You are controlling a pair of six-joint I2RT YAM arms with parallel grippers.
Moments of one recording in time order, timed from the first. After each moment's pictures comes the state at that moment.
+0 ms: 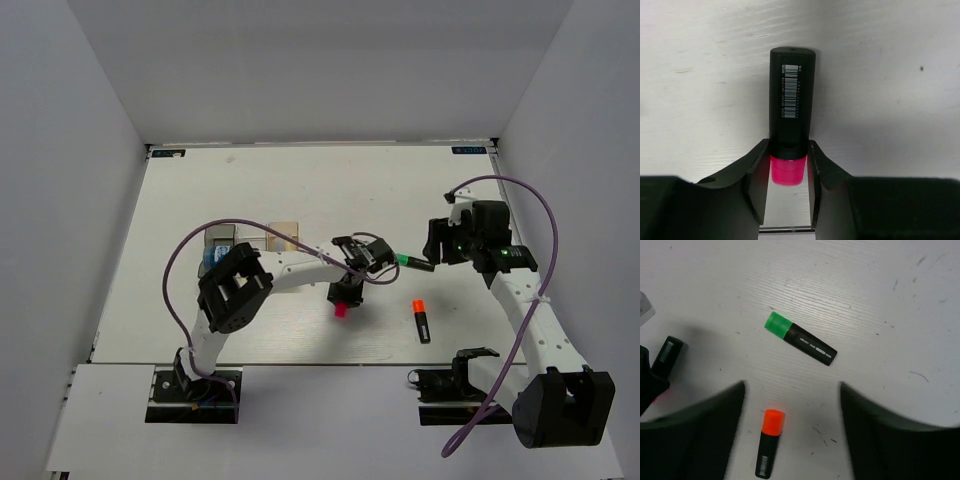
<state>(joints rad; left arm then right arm) -1.08 2.08 1.56 -0.89 -0.21 -0.87 0.09 1.02 0.82 -0.56 -0.23 -0.07</state>
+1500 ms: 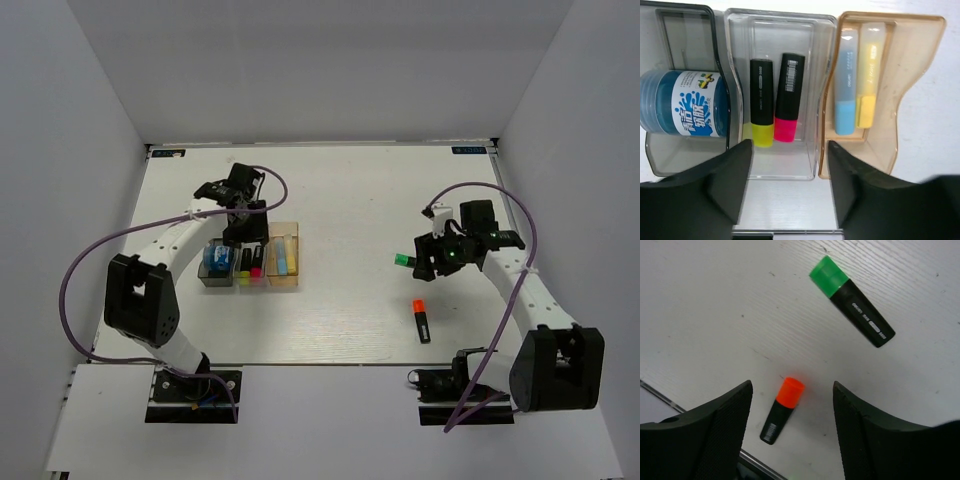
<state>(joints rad) -0.36 1.62 1.30 -0.86 -0.13 -0.40 0.09 1.18 0.84 -0.73 -0.47 -0.27</state>
